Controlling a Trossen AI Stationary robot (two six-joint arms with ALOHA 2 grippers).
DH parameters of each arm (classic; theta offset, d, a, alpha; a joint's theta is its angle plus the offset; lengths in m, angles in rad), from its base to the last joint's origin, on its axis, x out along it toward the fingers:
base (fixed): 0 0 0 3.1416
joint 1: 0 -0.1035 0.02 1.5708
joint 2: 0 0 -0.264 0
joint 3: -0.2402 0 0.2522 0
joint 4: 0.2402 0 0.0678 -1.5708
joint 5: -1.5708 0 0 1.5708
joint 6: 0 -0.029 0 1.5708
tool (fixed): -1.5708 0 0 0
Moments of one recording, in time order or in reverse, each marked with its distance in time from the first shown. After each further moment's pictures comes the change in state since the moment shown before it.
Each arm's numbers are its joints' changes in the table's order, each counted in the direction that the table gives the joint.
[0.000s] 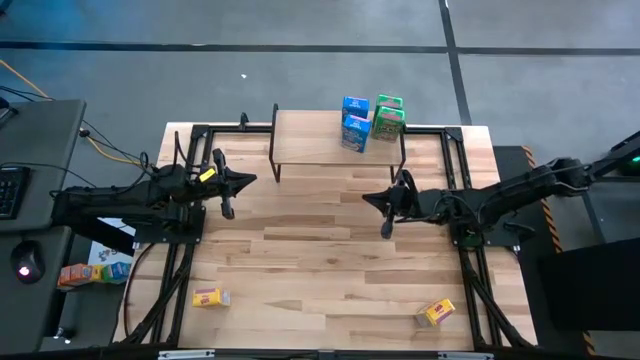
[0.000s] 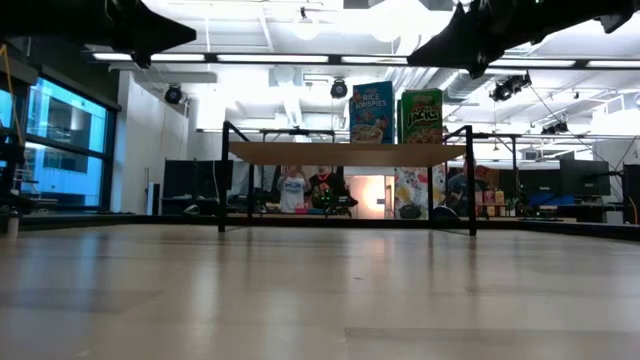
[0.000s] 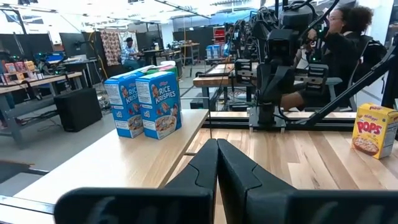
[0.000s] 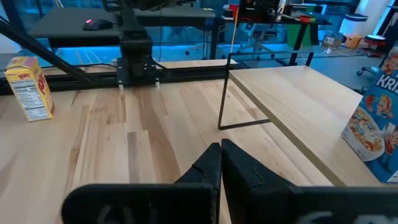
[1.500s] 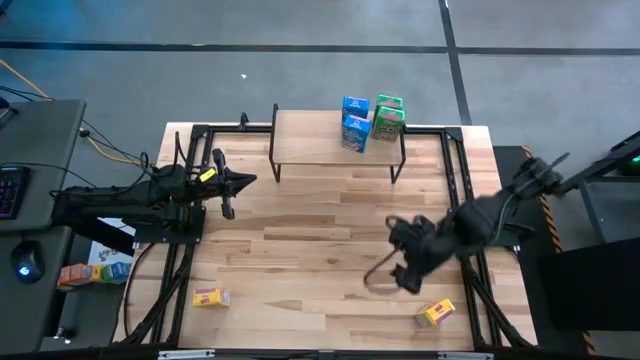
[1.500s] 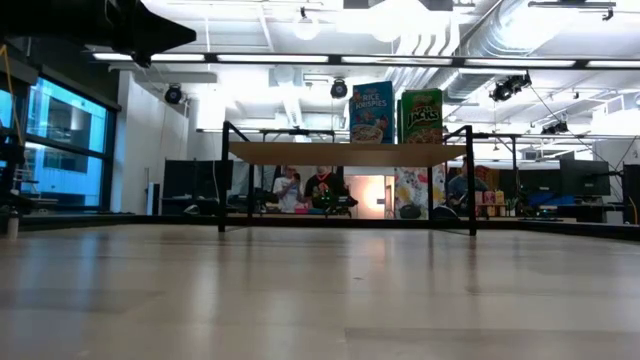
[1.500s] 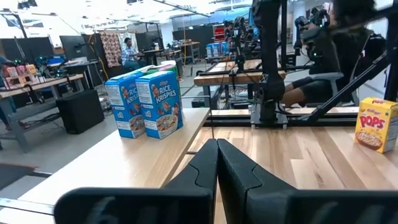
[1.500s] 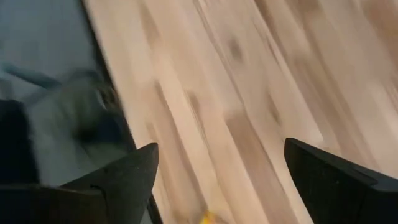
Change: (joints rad) left arm 0.000 0.000 0.000 0.006 0.000 -0.028; right arm -0.384 0.387 -1.002 1.479 -0.328 -0.941
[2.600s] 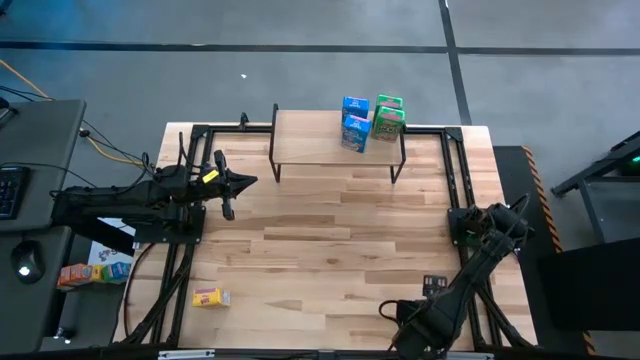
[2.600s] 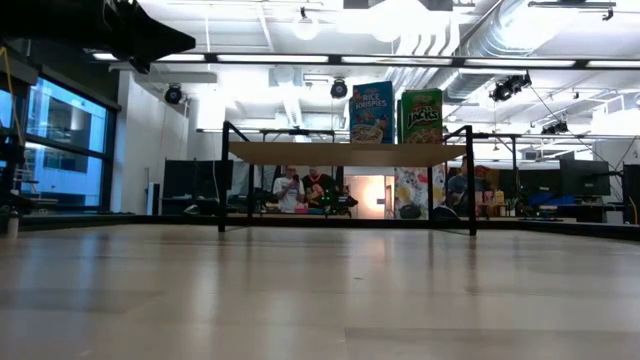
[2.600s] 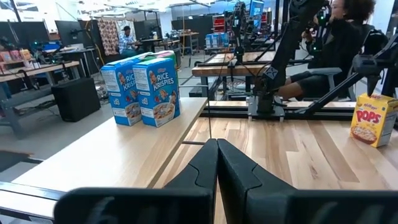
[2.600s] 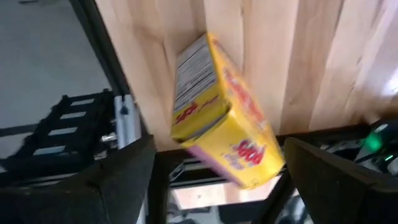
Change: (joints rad) left arm 0.000 0.000 0.000 0.042 0.000 0.041; right arm -0.274 0.518 -0.208 0.361 -0.434 0.023
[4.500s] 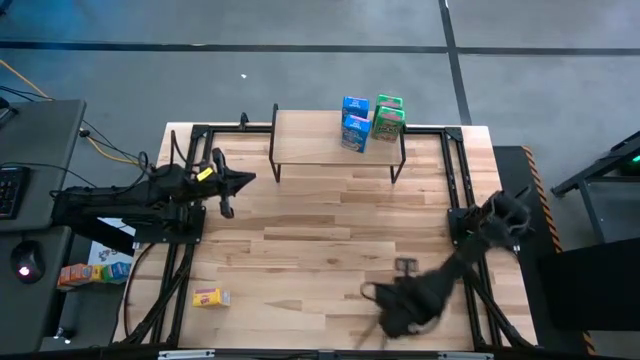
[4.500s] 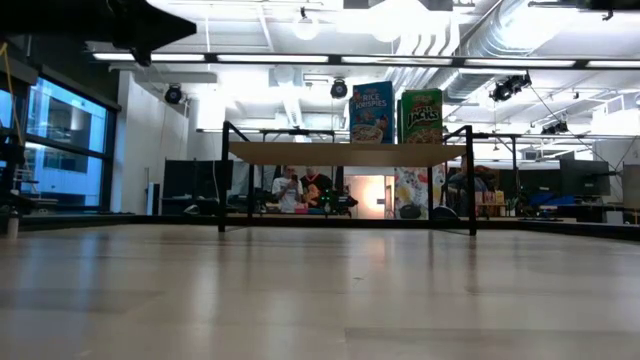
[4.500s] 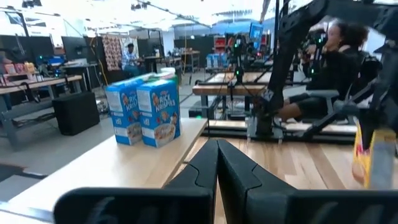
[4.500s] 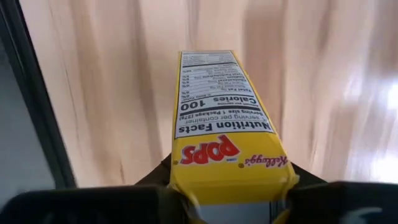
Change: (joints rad) left arm 0.000 0.000 0.000 -0.083 0.000 0.017; right arm 0.108 -0.099 0.226 -0.325 0.351 0.151
